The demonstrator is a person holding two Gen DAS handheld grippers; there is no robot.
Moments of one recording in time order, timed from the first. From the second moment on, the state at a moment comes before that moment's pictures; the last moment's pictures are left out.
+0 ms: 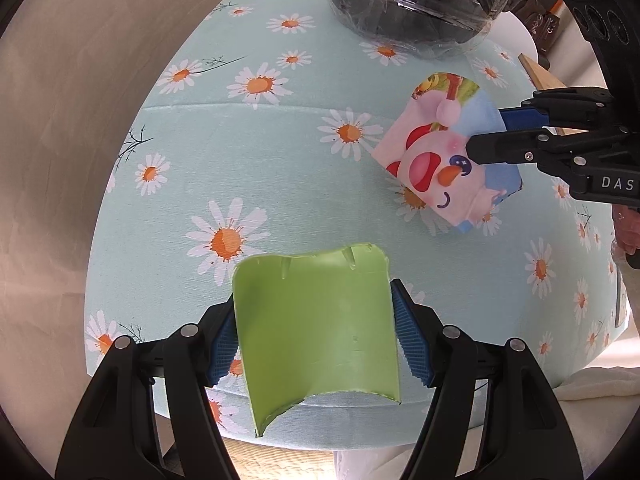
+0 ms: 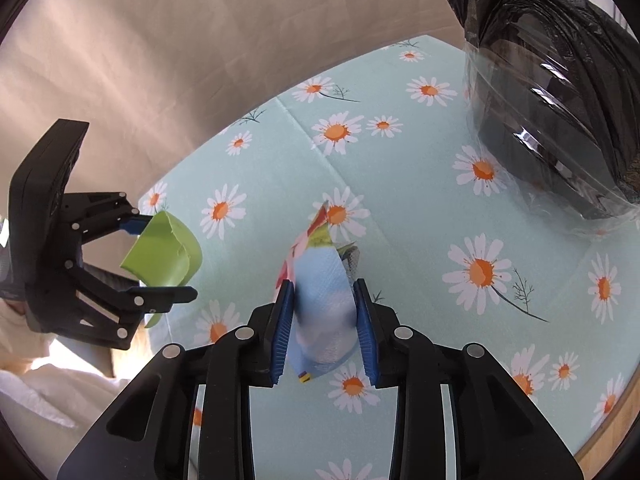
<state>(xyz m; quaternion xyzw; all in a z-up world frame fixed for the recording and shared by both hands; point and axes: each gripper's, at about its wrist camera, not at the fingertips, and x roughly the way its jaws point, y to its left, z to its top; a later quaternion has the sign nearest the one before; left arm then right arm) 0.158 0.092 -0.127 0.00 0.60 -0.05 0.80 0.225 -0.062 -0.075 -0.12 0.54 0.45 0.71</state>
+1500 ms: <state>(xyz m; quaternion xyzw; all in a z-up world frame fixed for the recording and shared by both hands) 0.269 0.036 0.043 0.12 0.44 -0.12 0.88 0.267 -0.194 0.105 -0.01 0.31 0.36 0.88</state>
